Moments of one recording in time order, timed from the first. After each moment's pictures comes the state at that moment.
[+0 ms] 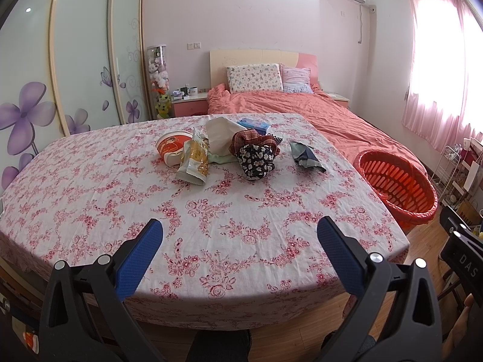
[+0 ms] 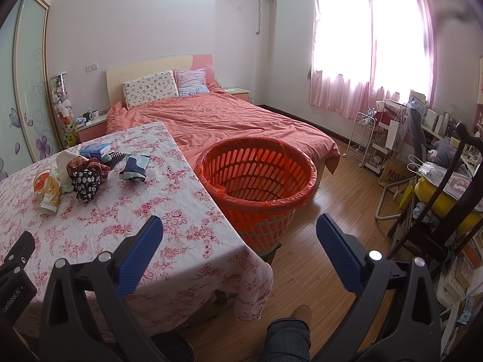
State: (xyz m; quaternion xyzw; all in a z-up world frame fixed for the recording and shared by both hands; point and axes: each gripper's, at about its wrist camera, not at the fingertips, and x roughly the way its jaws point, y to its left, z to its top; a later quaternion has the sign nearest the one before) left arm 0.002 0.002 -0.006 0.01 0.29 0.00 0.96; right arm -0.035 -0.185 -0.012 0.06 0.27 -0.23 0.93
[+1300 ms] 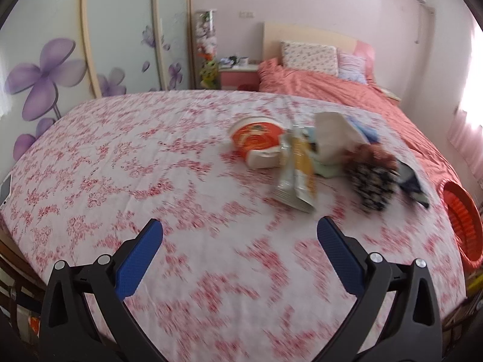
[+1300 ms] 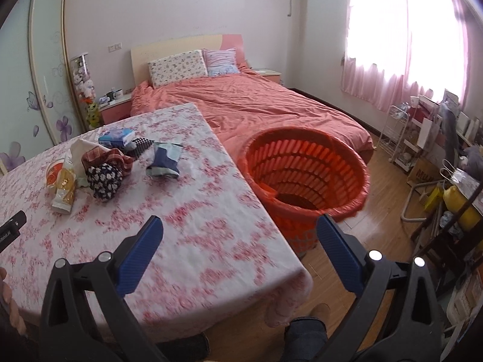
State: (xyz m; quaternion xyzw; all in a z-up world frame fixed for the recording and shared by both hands) left arm 0.115 0.122 -0.030 -0.04 0.36 0.10 0.93; right arm 0.064 -0.160 -0.022 0.06 0.33 -0.15 0.93
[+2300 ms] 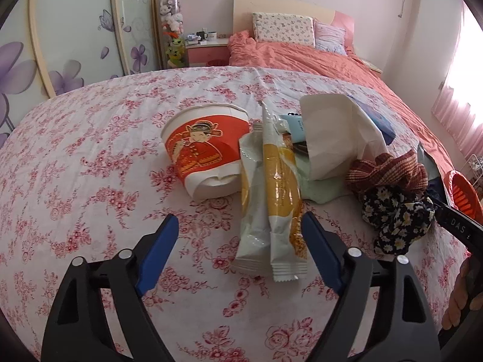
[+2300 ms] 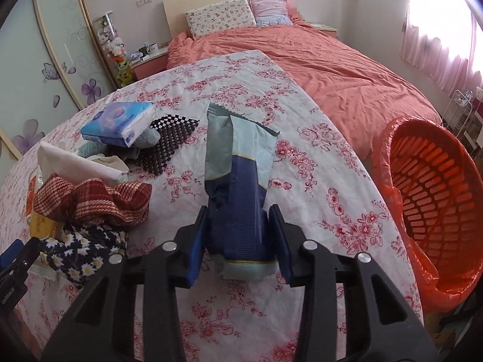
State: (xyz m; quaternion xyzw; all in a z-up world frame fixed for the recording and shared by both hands) left arm 0.216 0.100 -0.065 -0.03 0.42 0.02 0.91; right arm 0.260 -0.132 -0.095 0.09 0.44 -0.04 0.89
